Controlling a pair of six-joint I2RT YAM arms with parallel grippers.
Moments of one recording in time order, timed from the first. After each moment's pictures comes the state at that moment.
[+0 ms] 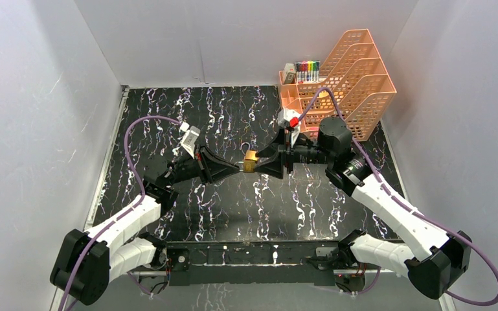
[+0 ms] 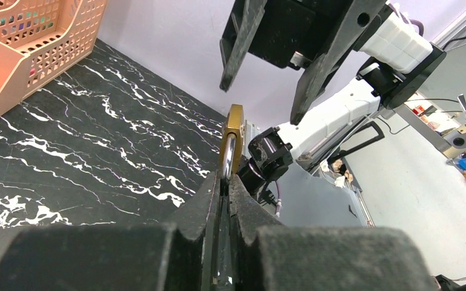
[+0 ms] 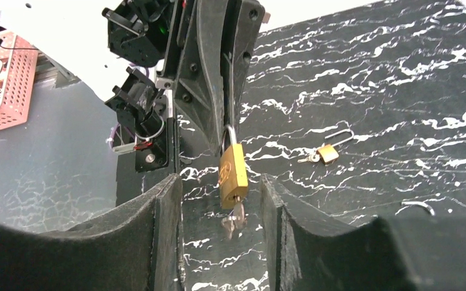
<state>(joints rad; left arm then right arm) -0.46 1.03 0.45 0.88 0.88 -0.81 0.66 1.04 0.98 -0.05 -0.83 0.09</state>
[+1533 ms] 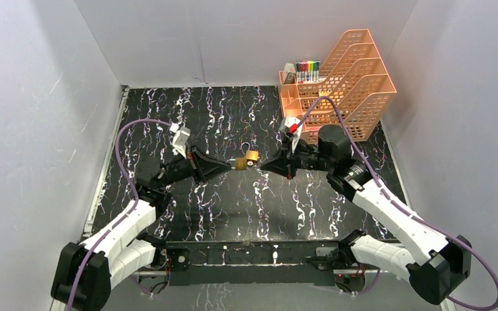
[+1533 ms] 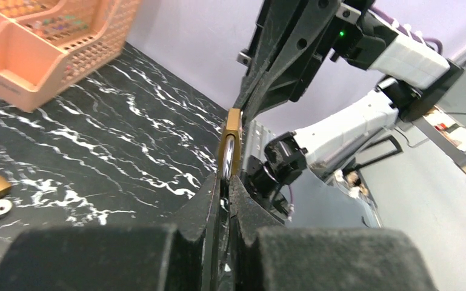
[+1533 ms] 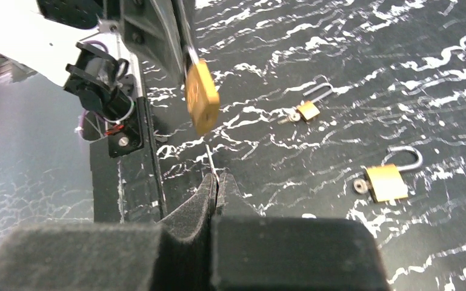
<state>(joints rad) -0.40 0.98 0.43 0.82 0.89 -0.80 0.64 1.02 0.89 -0.10 -0.73 0.07</state>
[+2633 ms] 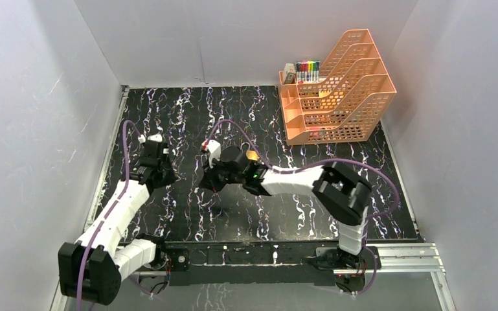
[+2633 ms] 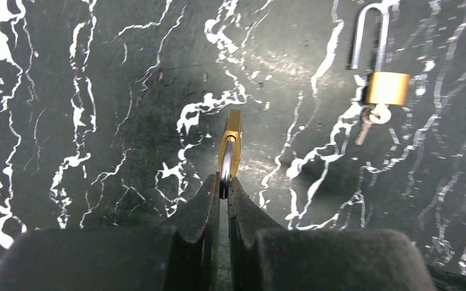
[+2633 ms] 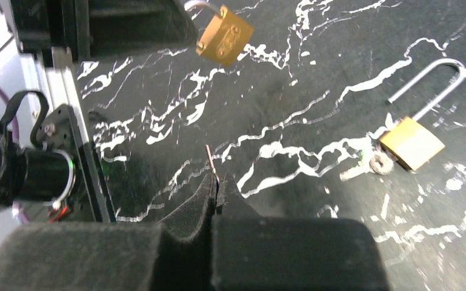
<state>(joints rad) -0.21 1.01 0.74 -0.67 -0.22 -0.43 1.06 1.82 1.11 0.29 -0.26 0.32</state>
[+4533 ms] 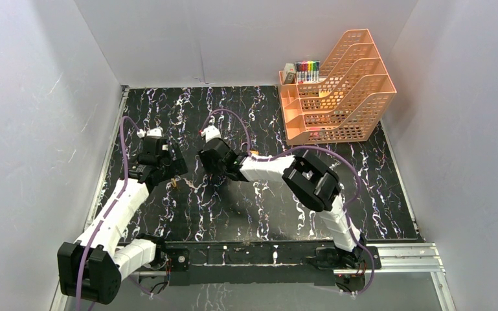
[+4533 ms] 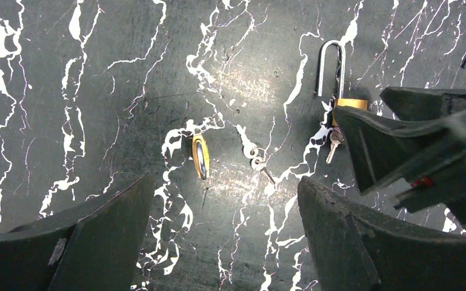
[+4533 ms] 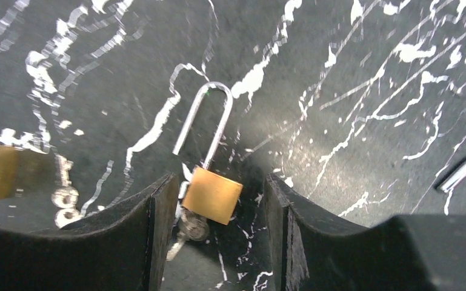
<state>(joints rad) -0.21 1.04 0.78 -0.62 -0.22 -0.44 1.03 2.15 1.49 0.05 0.25 0.32</state>
